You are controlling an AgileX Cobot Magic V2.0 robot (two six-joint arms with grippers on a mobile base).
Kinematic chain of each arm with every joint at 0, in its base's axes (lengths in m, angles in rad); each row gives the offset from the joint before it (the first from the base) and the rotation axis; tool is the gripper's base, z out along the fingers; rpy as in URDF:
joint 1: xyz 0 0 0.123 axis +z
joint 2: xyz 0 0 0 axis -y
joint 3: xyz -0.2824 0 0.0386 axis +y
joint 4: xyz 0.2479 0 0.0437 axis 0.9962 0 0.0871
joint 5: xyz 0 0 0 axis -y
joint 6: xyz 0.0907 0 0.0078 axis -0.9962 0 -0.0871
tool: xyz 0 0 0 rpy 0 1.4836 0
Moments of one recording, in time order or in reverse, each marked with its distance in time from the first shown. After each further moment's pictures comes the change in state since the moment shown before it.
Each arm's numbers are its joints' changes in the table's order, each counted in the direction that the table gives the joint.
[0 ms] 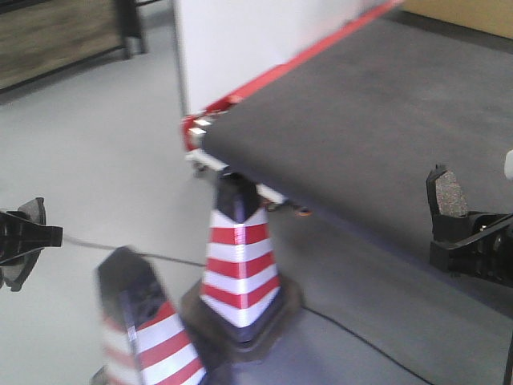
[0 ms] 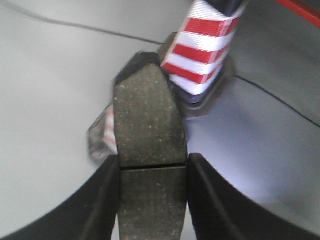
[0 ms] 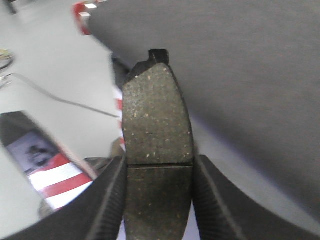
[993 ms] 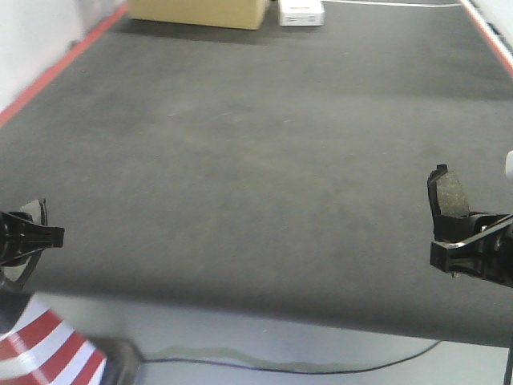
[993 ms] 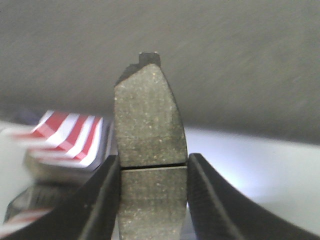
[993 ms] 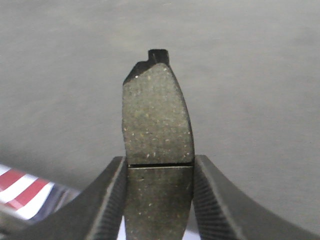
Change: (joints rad) left arm 0.000 0.000 0.000 0.000 -0.001 0.000; right arm 0.000 0.000 0.002 0.000 0.000 0.000
